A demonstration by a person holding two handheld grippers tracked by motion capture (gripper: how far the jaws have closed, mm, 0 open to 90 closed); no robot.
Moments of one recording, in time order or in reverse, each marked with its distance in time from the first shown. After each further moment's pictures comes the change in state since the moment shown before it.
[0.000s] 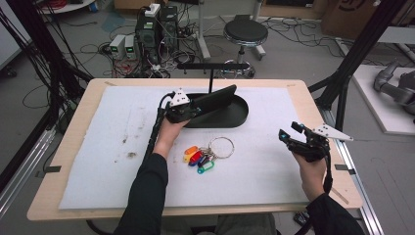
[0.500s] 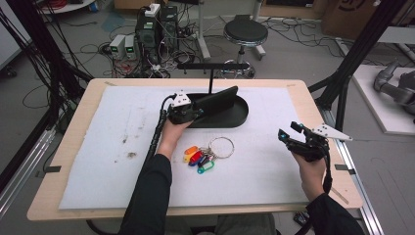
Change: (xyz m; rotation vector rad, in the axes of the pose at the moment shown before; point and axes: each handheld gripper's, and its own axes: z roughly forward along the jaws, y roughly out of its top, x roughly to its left) left arm 0.000 -0.010 0.012 -0.015 -0.011 -0.041; right arm 0.001 0.000 0.001 -0.001 0.001 -0.008
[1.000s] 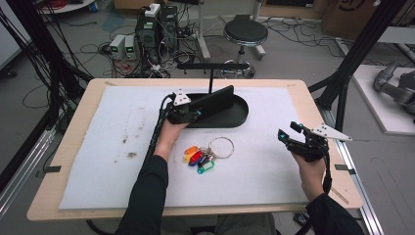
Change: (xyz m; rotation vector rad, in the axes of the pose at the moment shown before) left arm -0.002 0.008 -0.010 0.137 0.145 -0.005; right arm 0.002 0.000 0.000 0.000 -0.001 -0.010
